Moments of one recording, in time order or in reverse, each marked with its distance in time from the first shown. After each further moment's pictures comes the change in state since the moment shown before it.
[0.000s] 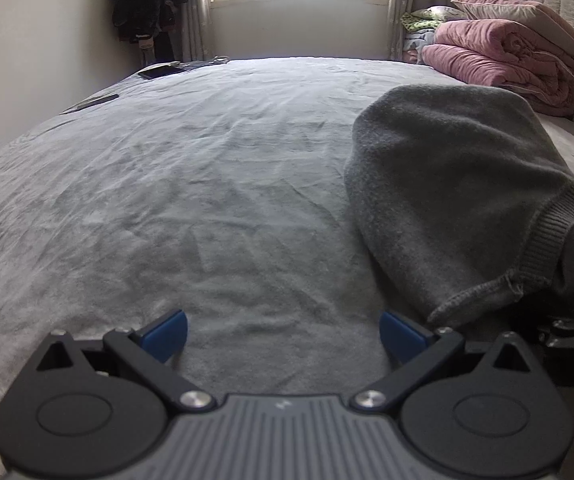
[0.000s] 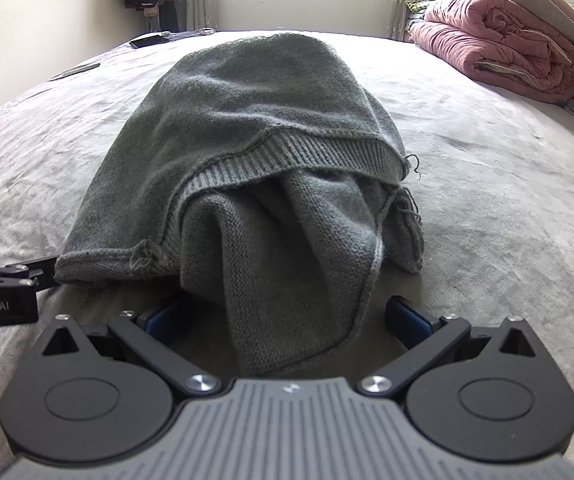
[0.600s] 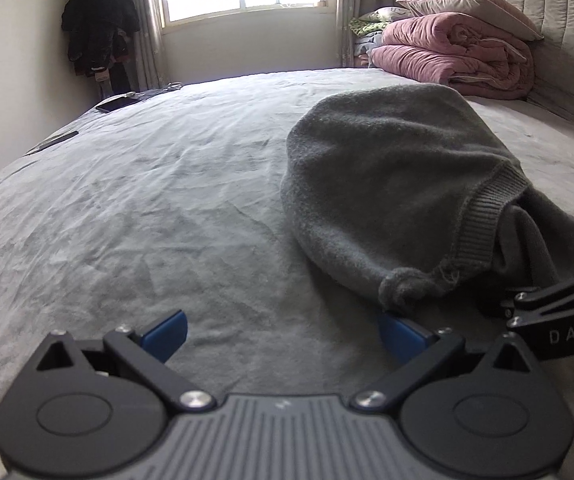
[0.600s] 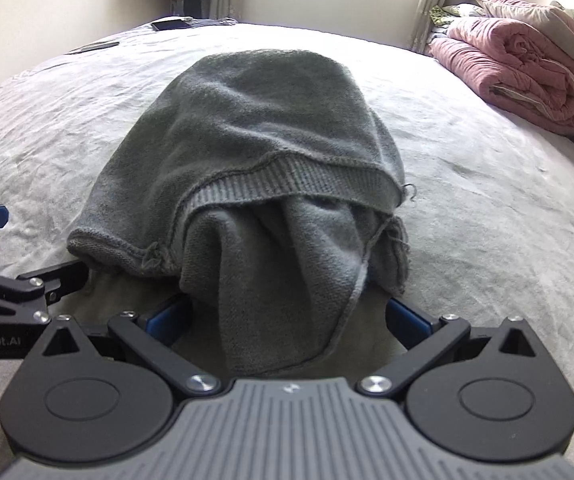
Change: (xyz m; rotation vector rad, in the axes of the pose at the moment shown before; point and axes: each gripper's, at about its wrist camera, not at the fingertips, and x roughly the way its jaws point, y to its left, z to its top) left arm -0.012 -0.020 -0.001 0.114 -0.055 -0.078; right arm -0.011 -0.004 0.013 -0.110 0.016 -0.017
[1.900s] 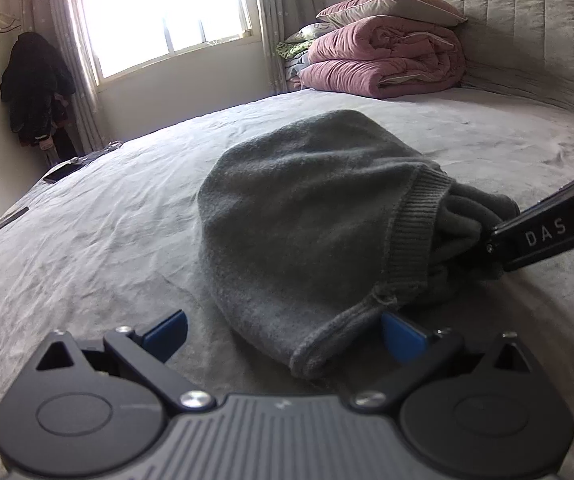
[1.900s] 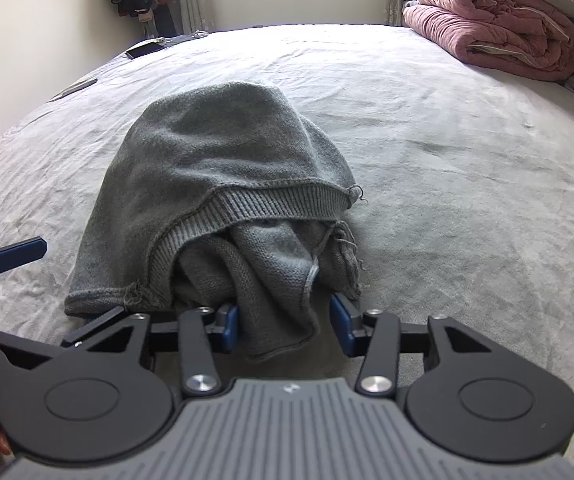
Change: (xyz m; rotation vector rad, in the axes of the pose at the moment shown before) left arm 0.001 -0.040 0.016 0.207 -0.101 -0.091; right arm -0.007 -0.045 0.010 0.181 0.024 0.084
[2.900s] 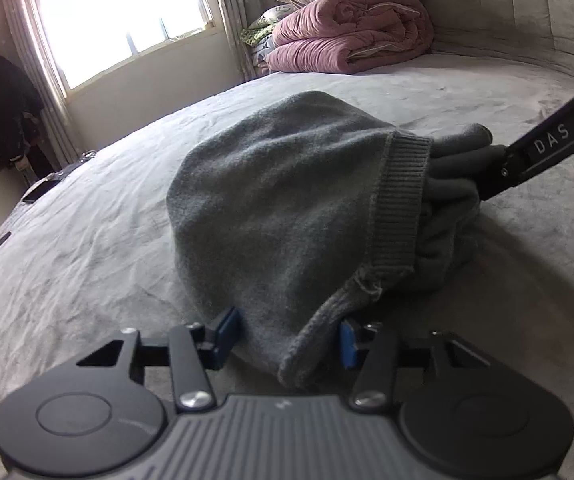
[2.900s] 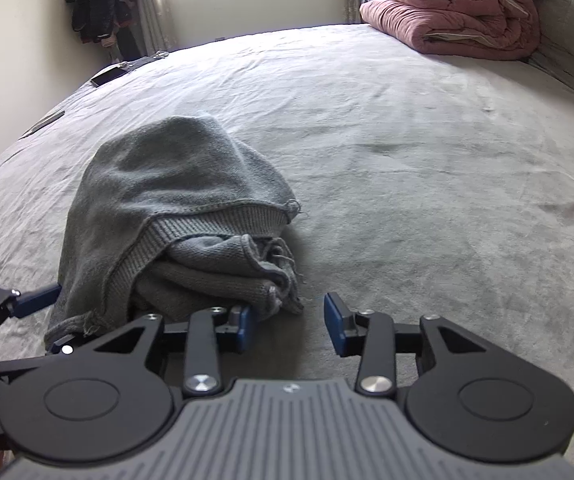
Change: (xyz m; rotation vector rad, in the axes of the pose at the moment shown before) left arm 0.015 -0.009 0.009 0.116 0.053 -0.041; right arm -0.009 -0.034 0.008 0.104 -0.022 -0.055
